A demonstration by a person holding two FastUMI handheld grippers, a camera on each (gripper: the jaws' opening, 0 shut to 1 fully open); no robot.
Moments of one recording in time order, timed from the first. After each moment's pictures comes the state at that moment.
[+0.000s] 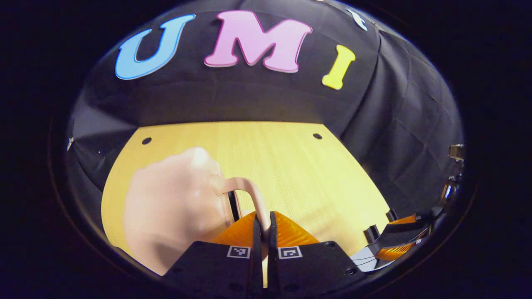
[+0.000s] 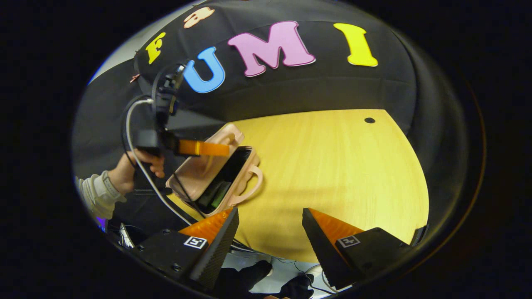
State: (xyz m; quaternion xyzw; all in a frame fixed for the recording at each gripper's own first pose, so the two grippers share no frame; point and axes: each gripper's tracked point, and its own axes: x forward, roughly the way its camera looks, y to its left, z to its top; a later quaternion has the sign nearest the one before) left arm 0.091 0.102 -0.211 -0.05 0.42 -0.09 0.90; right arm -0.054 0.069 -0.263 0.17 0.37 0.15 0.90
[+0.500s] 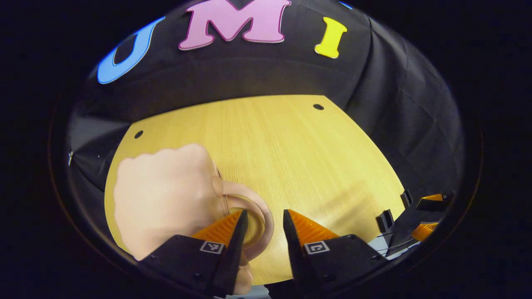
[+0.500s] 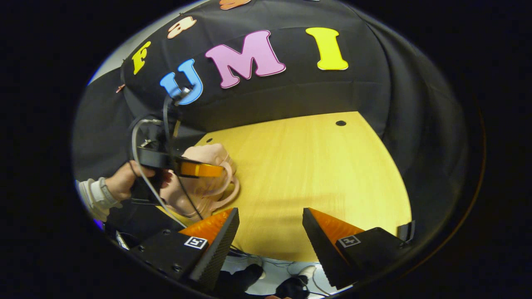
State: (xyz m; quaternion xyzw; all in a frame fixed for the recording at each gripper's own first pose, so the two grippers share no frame) left arm 0.098 0.081 -0.175 0.01 0.40 -0.05 0.92; right arm -0.054 -0.007 -0.250 0.14 0.35 0.08 0.92
